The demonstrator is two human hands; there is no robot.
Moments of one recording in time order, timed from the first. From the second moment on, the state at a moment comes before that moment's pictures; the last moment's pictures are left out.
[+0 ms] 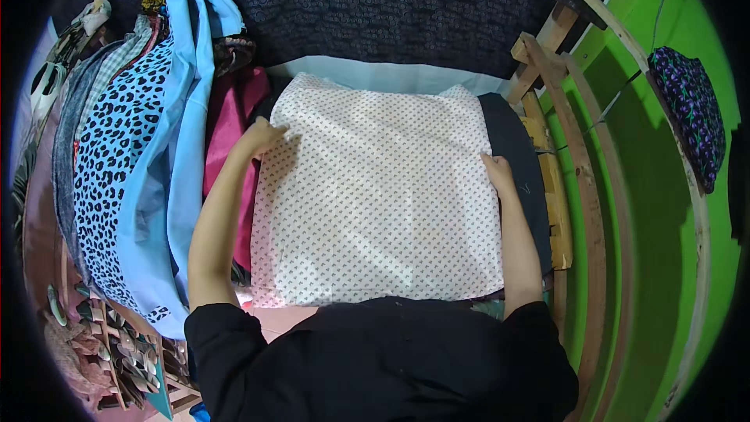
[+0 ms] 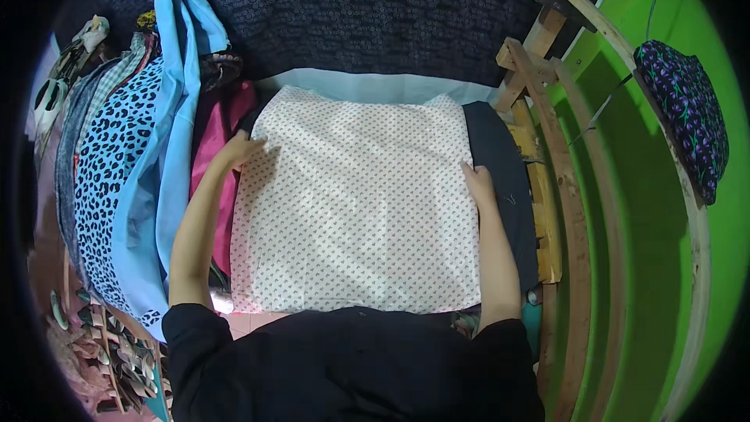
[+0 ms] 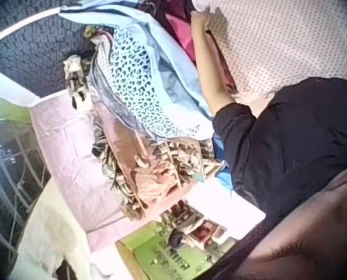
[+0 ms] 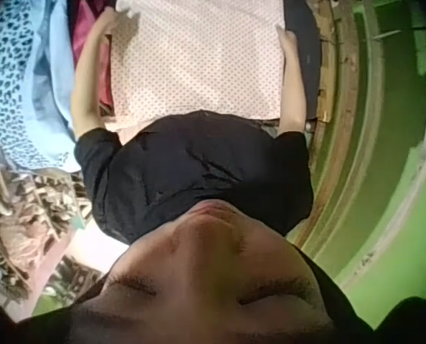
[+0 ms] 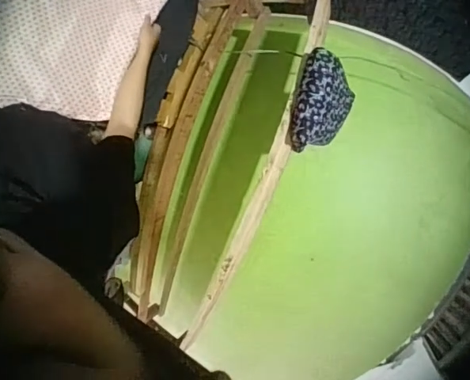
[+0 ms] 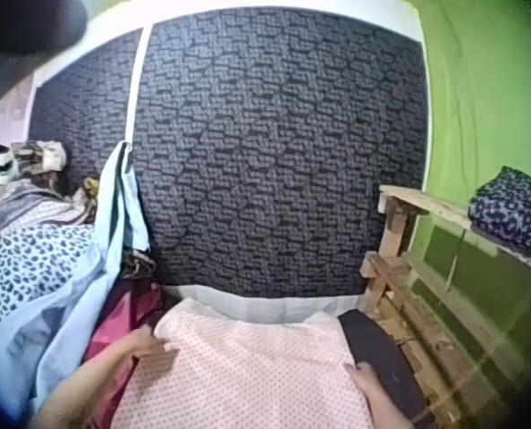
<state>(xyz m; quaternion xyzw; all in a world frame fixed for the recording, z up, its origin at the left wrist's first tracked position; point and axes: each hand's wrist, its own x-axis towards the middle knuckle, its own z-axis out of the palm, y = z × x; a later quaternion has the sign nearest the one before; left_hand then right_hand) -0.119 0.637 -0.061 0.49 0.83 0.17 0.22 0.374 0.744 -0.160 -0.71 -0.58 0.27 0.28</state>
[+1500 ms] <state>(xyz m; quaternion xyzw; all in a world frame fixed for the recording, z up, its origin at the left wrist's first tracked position) -0.098 0.529 -0.028 0.45 0.56 0.57 0.41 0.426 0.633 -0.106 -0.64 -0.54 0.24 0.49</state>
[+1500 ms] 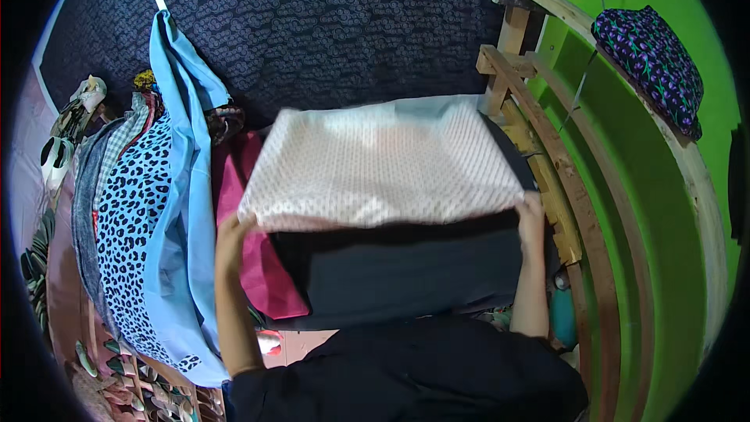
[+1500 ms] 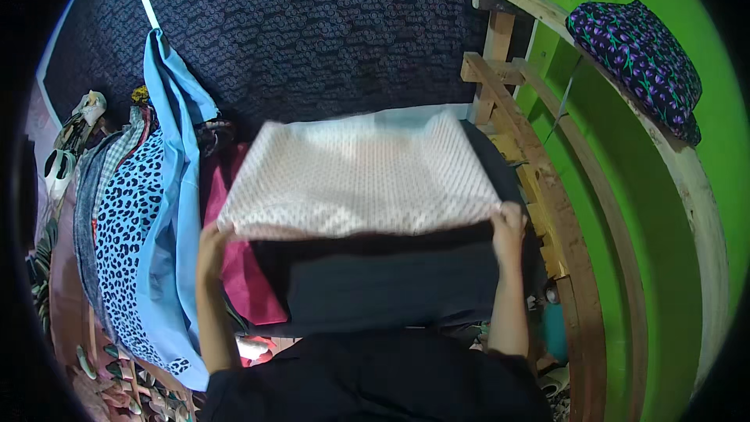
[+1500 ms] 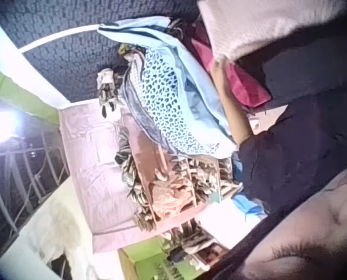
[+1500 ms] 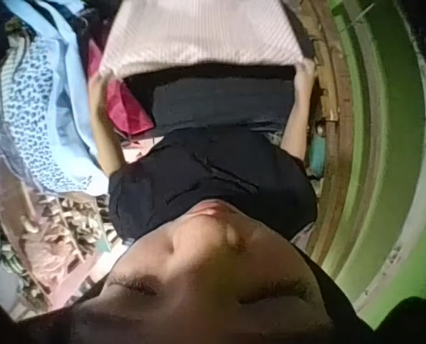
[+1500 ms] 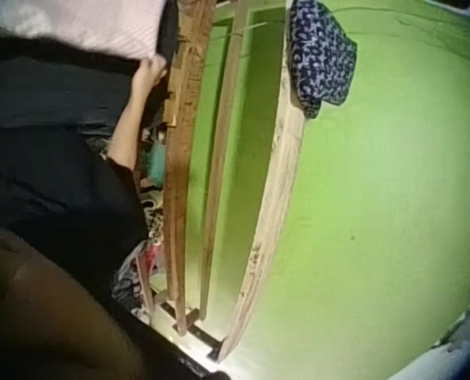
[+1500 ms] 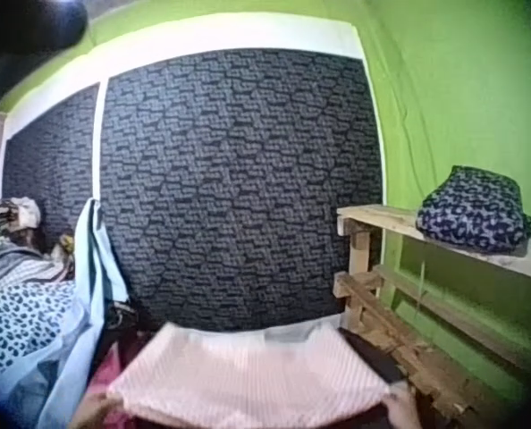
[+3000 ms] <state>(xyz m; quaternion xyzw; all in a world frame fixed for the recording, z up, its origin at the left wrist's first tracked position) 0.000 0.557 -0.117 0.72 0.68 0.09 0.07 0.380 0.629 -0.111 -0.69 -0.71 -0.02 0.13</state>
